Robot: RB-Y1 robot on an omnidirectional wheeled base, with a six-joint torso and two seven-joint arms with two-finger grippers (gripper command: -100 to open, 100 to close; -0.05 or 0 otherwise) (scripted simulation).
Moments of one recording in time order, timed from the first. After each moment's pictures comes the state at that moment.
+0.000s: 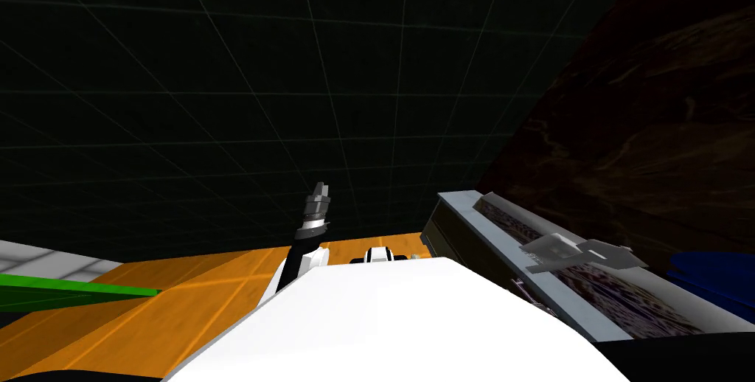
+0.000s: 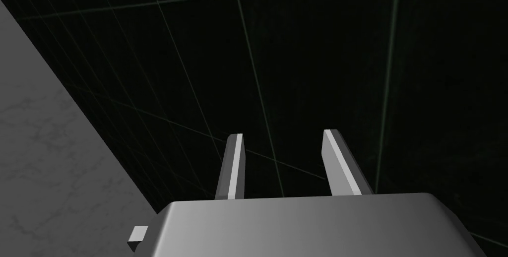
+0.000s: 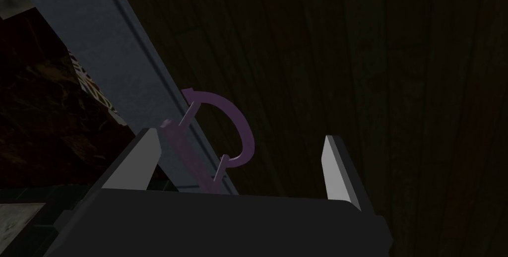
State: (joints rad) left arm 0.49 0.04 -0.06 -2.23 -0.02 -0.44 -0.05; right arm 0.17 -0.23 0.18 -0.56 1.49 1.56 0.06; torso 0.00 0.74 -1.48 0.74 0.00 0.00
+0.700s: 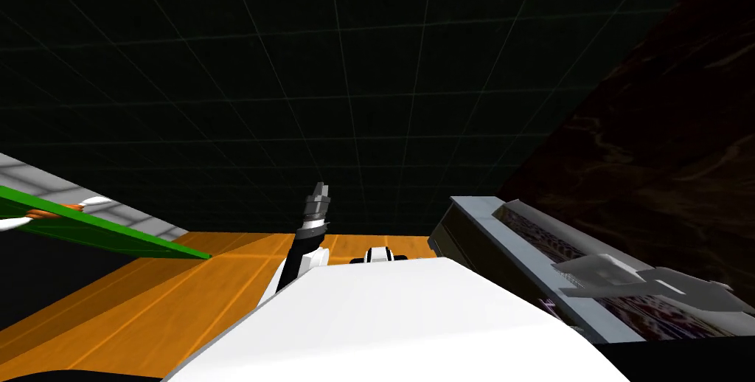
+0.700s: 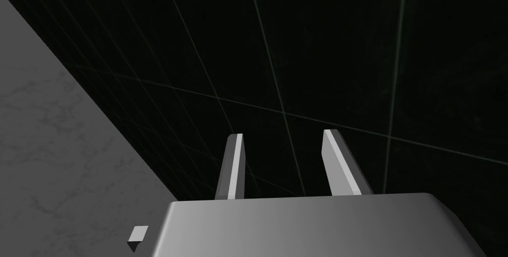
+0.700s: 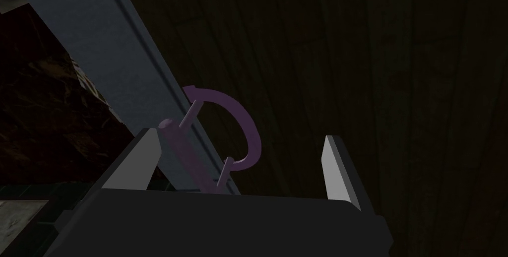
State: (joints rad) left arm 0.49 0.04 -0.06 -2.23 -0.02 -0.44 -0.05; right arm 0.15 -0.32 0.27 -0.48 1.28 1.55 0.00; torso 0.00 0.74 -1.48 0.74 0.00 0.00
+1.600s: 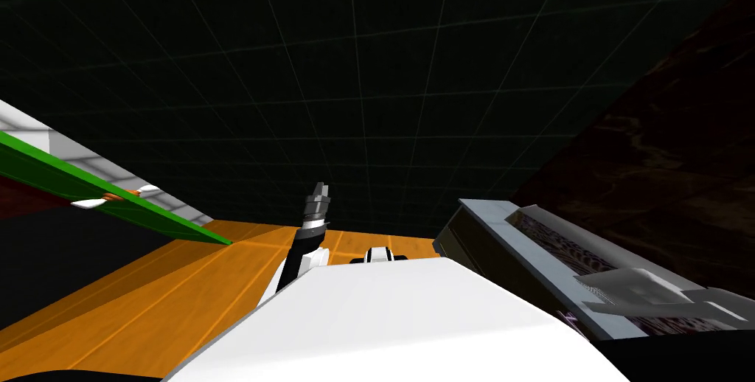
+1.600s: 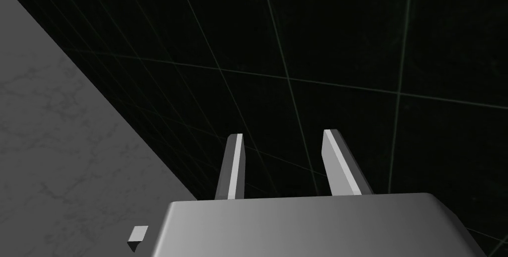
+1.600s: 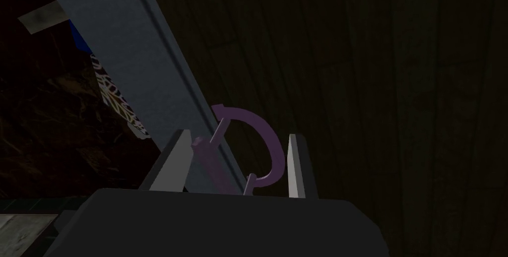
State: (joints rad) left arm 0.49 0.04 -0.06 -2.23 -0.02 -0.44 -0.05; right arm 0.19 -0.40 0.33 -0.54 1.09 1.57 0.01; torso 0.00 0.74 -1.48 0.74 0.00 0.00
